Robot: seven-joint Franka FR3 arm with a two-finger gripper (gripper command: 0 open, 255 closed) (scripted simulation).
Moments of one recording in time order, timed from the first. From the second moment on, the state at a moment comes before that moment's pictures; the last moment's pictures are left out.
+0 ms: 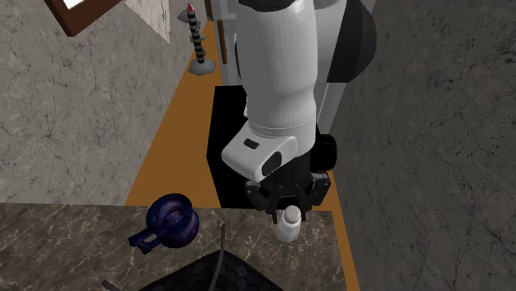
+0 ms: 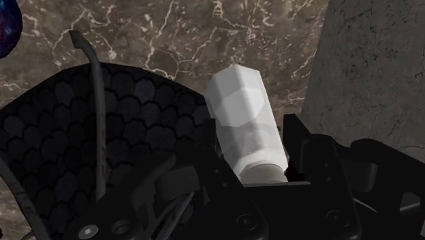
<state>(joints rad) -0.03 0.09 -0.01 -1.90 0.16 2.23 -0.09</state>
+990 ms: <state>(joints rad) -0.14 0.06 -0.10 -1.85 0.20 2.11 -0.29</state>
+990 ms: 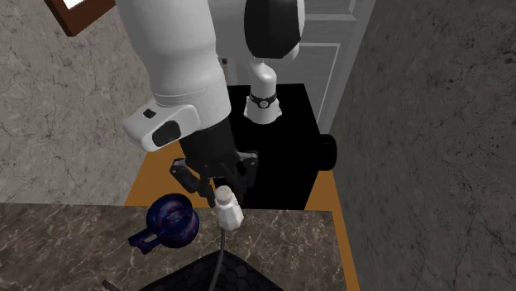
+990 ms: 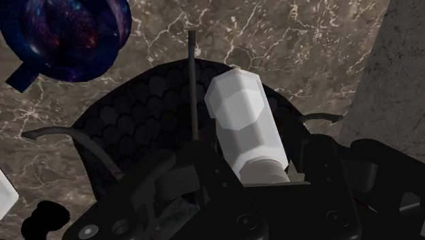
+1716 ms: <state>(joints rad) -0.28 0.13 -0.21 -1.73 0.27 2.01 -0.55</state>
